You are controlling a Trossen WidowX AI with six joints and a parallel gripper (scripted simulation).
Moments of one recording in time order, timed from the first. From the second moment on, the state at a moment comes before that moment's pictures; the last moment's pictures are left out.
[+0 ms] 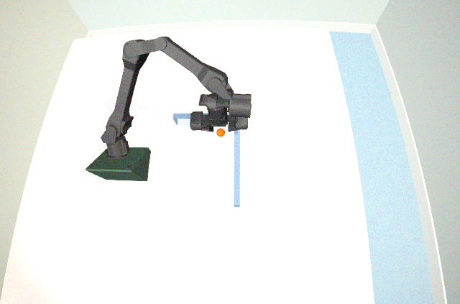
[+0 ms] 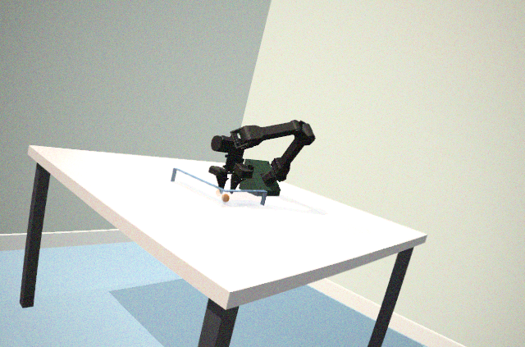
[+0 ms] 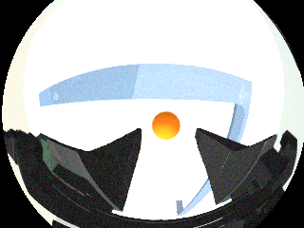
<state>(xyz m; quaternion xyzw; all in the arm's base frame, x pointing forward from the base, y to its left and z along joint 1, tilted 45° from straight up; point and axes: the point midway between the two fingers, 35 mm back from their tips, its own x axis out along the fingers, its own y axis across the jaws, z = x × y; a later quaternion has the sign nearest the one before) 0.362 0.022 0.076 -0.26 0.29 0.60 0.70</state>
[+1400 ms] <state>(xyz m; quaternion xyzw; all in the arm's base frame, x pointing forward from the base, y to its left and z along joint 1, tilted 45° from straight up) 0.359 -0.013 0.108 -0.26 0.29 0.60 0.70</state>
